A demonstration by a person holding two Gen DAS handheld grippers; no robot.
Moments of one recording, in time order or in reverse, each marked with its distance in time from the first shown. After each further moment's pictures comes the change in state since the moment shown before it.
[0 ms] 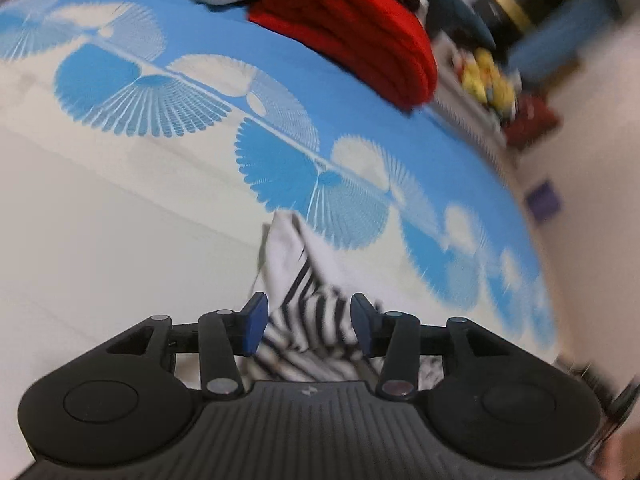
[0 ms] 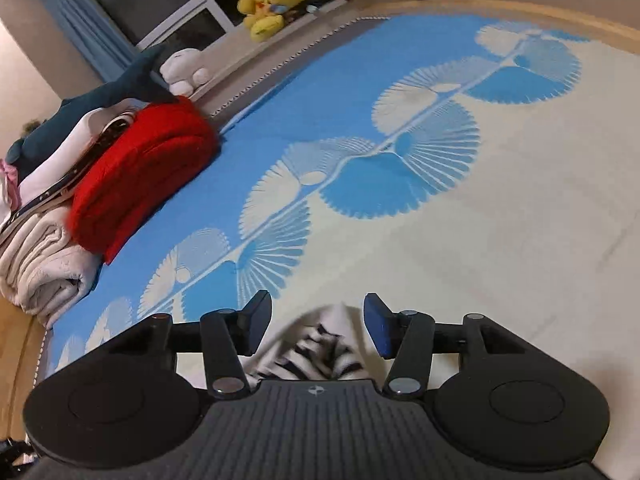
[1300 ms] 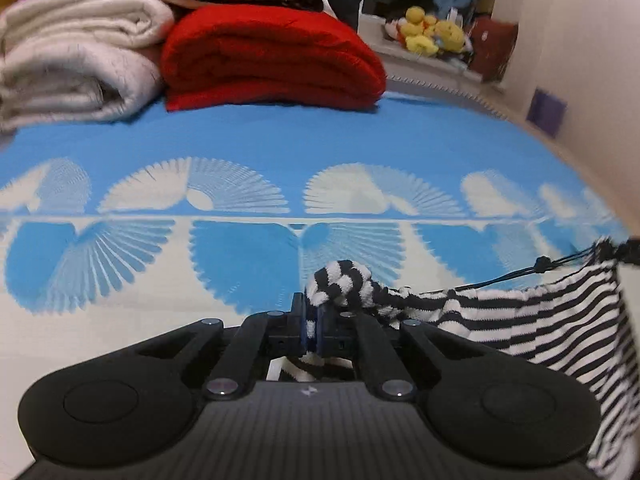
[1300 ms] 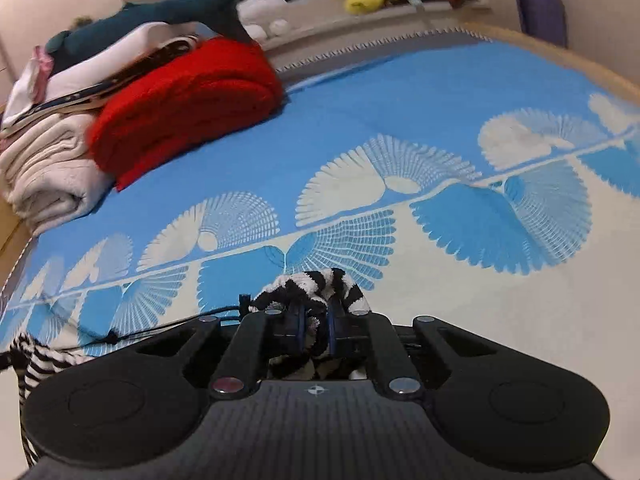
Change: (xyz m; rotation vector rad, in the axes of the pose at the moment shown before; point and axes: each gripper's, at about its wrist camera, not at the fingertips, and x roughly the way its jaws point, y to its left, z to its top) left arm 0.084 -0.061 0.036 0.452 -0.152 0.160; right arm 0.107 0.107 0.013 -0.313 0.072 -0.004
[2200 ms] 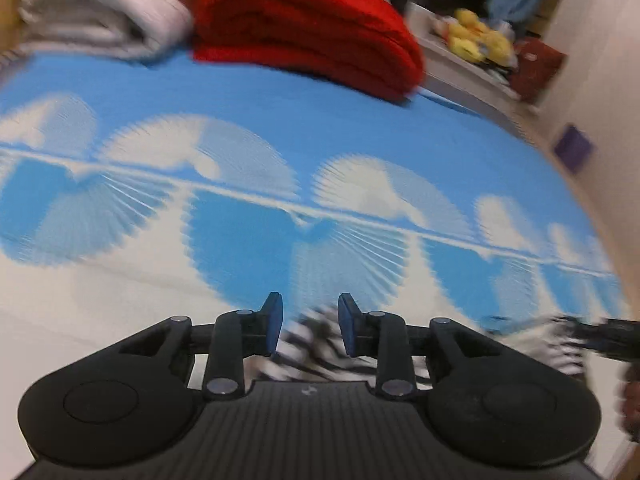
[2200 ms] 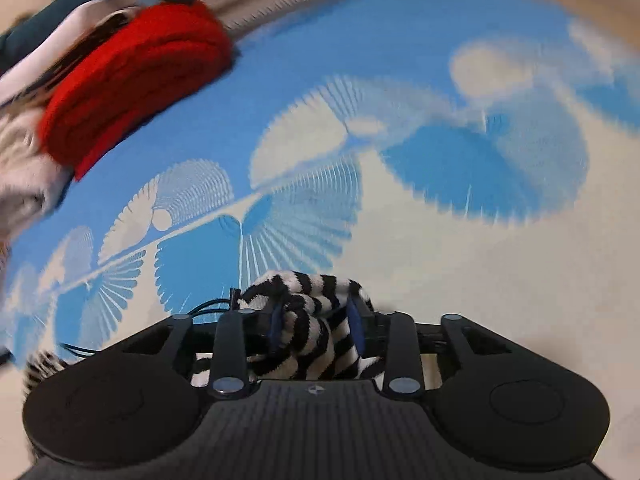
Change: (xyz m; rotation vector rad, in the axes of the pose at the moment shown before) left arm 0.017 0.008 0.027 -0.211 0.124 -0.092; right arm 0.039 -0.041 0.002 0.199 0.182 0.003
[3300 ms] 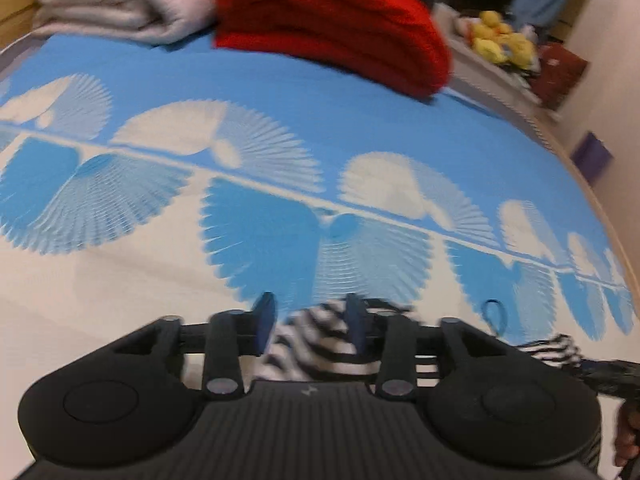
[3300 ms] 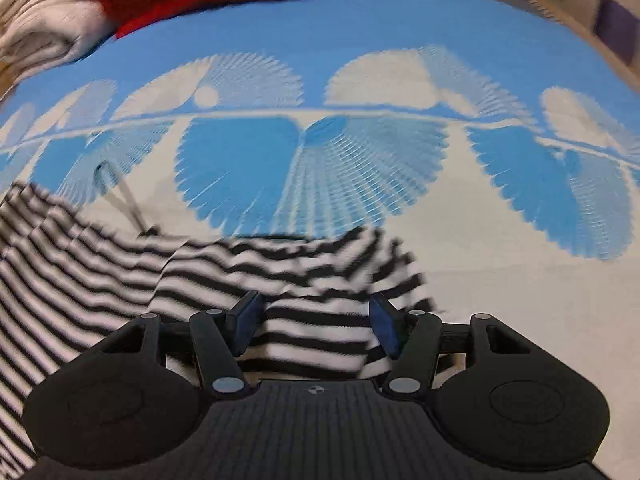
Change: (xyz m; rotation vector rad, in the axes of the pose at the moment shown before) left arm 0.017 0.029 0.003 -0.075 -0.003 0.108; right arm 0.016 0.069 -0.040 -0.454 0.019 -0.176
